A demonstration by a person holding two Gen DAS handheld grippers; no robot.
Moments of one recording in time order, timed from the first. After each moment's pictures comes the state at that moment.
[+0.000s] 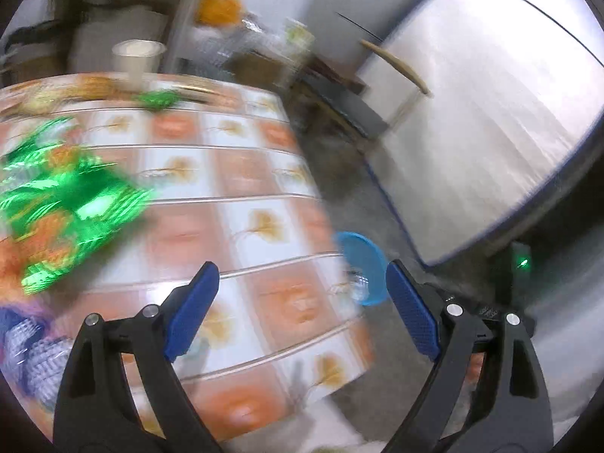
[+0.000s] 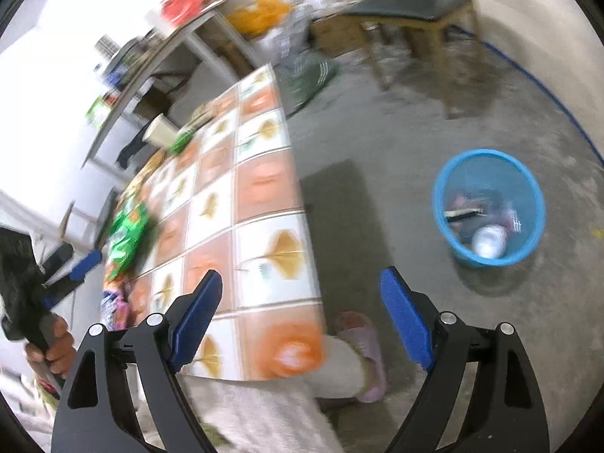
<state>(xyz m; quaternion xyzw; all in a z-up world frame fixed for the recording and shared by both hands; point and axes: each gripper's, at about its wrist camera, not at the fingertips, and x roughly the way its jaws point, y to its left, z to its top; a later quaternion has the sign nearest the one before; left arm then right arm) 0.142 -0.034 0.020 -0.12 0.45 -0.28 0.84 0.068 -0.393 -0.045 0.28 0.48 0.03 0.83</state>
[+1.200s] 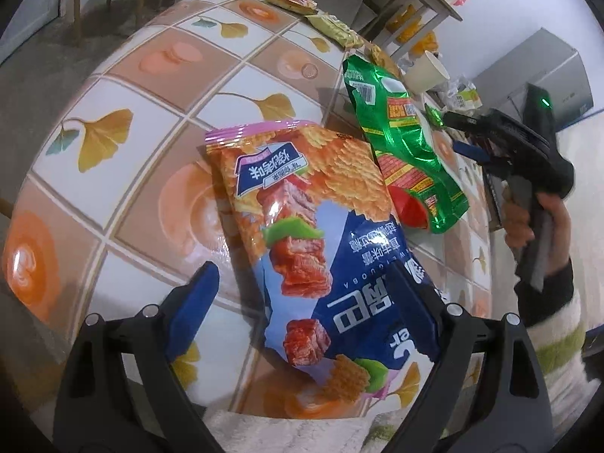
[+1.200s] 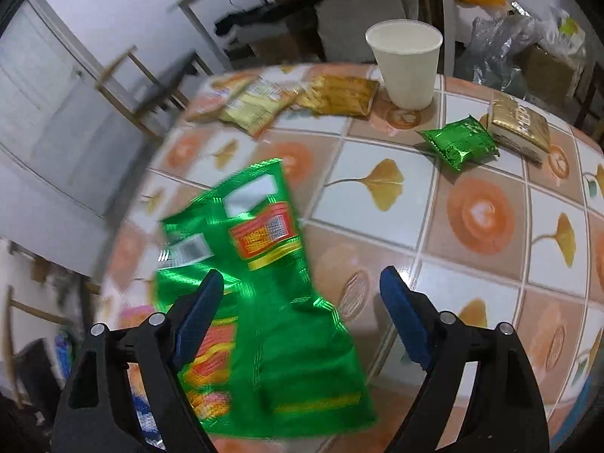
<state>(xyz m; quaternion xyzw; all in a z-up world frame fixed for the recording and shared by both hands) 0.132 0.206 -0.072 -0.26 0.51 -0.03 0.82 0.369 -0.051 -0.046 0.04 0.55 0.24 0.80</state>
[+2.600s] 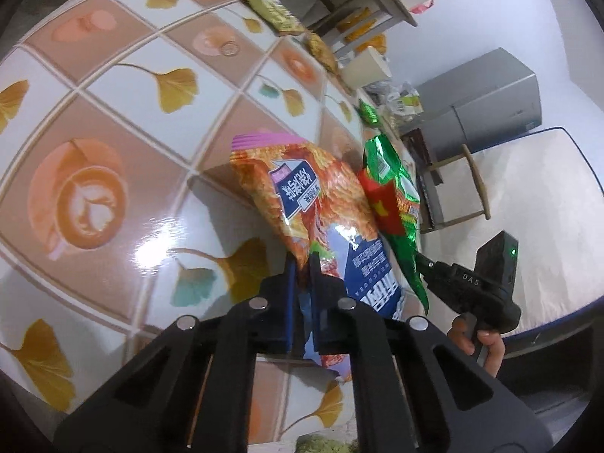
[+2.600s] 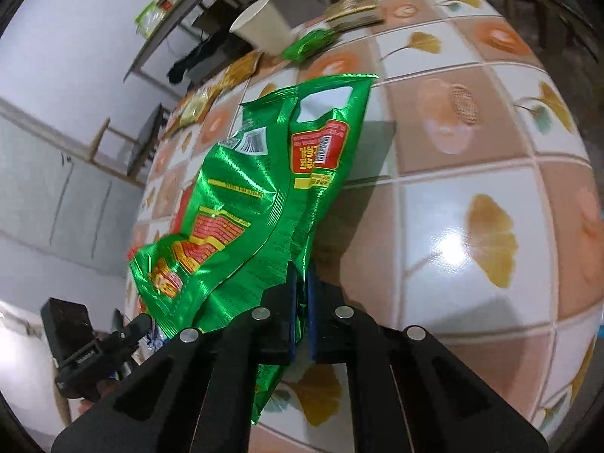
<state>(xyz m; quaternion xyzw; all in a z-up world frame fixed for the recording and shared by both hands) 0.156 0.174 -0.084 -0.36 0.46 -0.15 0.79 0.231 -0.189 -0.076 0.23 0.55 0.17 0.79</state>
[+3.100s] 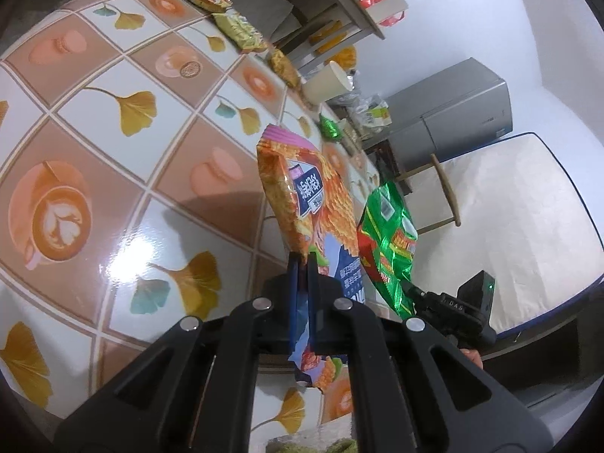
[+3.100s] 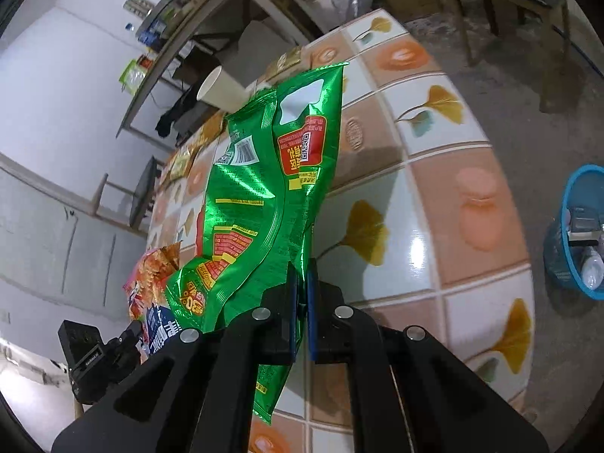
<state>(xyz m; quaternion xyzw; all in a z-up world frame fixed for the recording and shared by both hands) 0.154 0.168 -0.063 -0.38 0.42 -0.19 0.80 0.196 -0.273 -0.057 0.30 0.50 0.12 0.80</state>
